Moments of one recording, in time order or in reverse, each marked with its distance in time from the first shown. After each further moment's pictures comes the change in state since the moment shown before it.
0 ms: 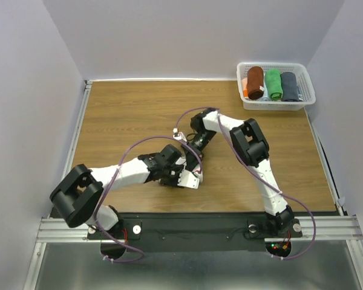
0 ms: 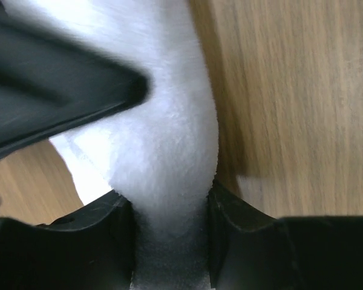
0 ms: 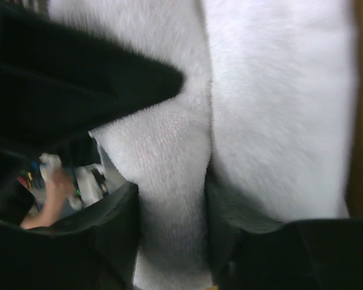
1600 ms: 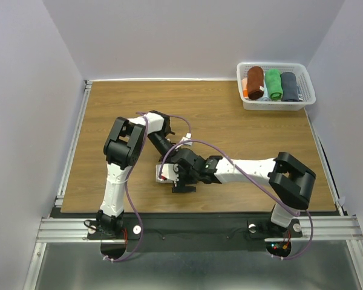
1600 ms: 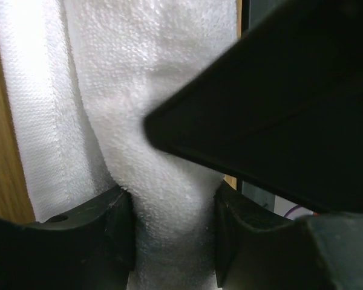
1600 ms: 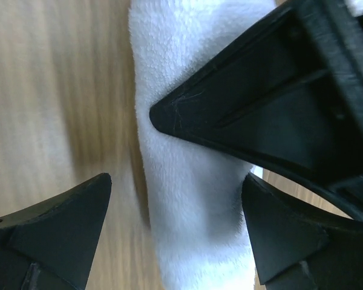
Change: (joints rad) left arm 0.412 0.862 0.855 -1.086 0.726 0.149; right arm 0.475 -0.752 -0.777 1.069 1.049 0.063
